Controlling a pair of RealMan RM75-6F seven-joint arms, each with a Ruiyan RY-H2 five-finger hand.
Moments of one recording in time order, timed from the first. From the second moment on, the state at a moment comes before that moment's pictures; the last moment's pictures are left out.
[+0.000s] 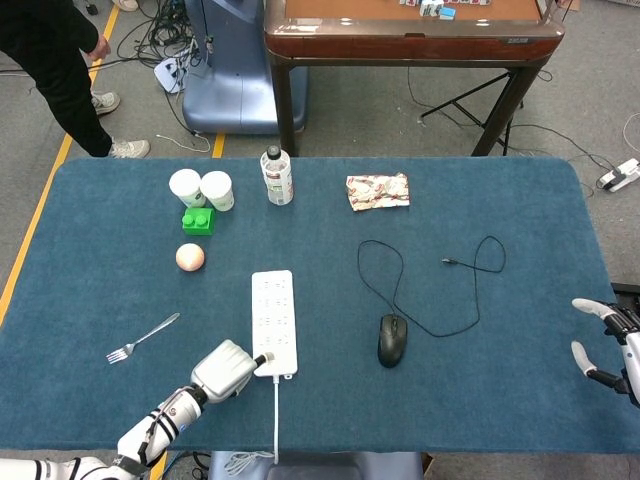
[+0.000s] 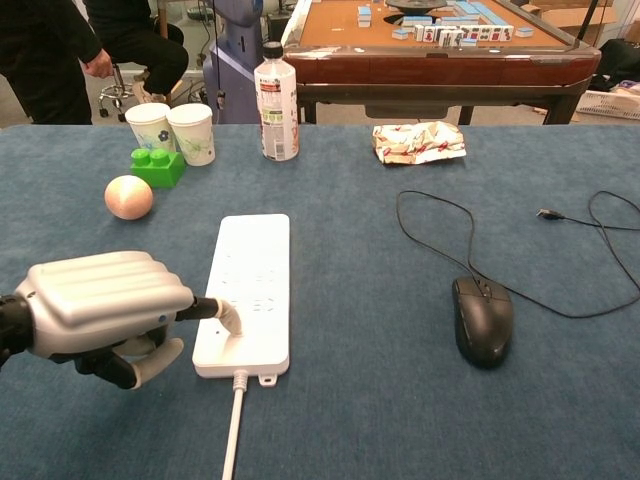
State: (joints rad) left arm -0.67 -1.41 0.07 -1.86 1.19 0.92 0.78; right arm 0.01 -0.97 0.03 -1.60 -1.57 1.57 0.36
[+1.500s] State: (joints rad) left arm -0.43 -1.08 0.13 -1.89 1.40 1.28 0.31; right arm 0.04 -0.99 0.01 -1.62 -1.60 1.50 0.28
